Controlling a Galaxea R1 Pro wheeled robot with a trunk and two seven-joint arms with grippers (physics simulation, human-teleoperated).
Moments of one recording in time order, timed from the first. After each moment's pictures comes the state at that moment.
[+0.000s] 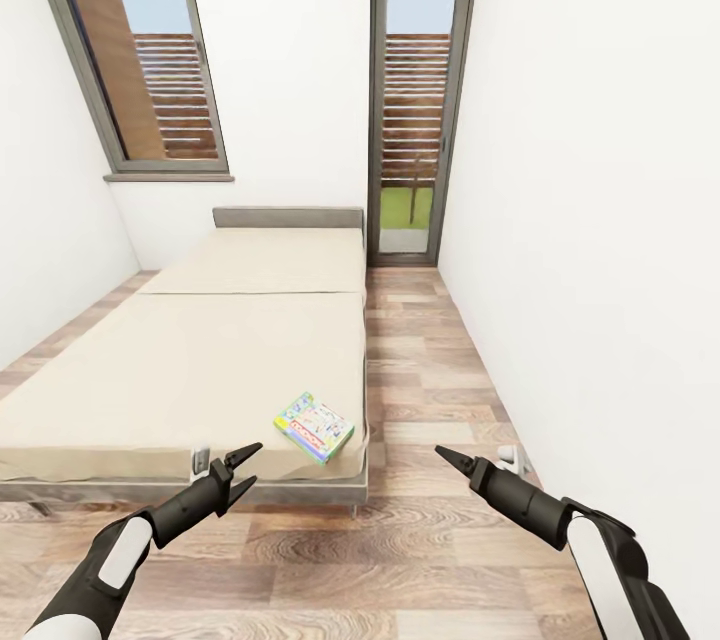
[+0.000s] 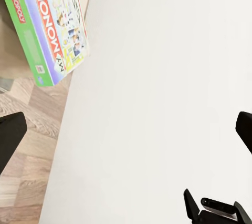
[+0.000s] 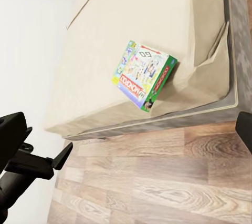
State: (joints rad) left arm -0.49 0.12 0.32 -0.65 0.68 0.75 -0.77; right arm -0.22 -0.04 -0.19 -1.41 -0.63 0.82 0.46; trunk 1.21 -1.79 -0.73
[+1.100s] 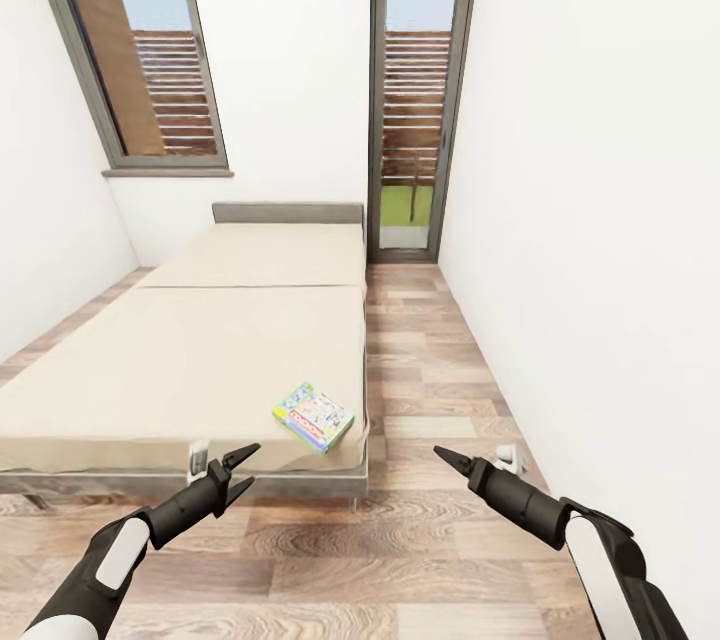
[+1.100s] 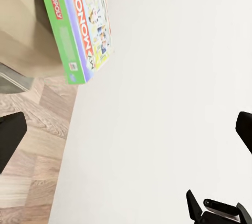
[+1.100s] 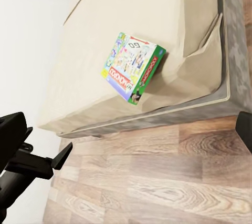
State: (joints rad) left arm -0.49 0.13 0.32 -0.64 0.68 0.75 -0.77; right arm -0.22 -0.03 -0.18 -1.41 -0.63 0.81 0.46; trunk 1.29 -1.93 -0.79
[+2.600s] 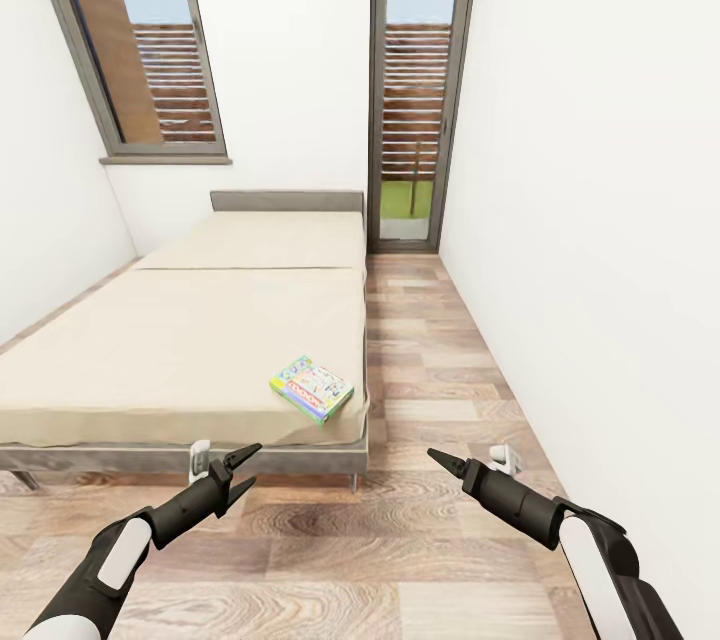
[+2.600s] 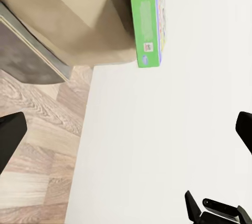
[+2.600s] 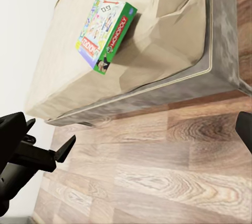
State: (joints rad) left arm -0.49 0.13 0.32 -0.64 0.68 0.75 -0.77; right arm -0.22 -0.04 -0.15 -1.41 -0.63 0.81 0.46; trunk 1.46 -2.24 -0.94
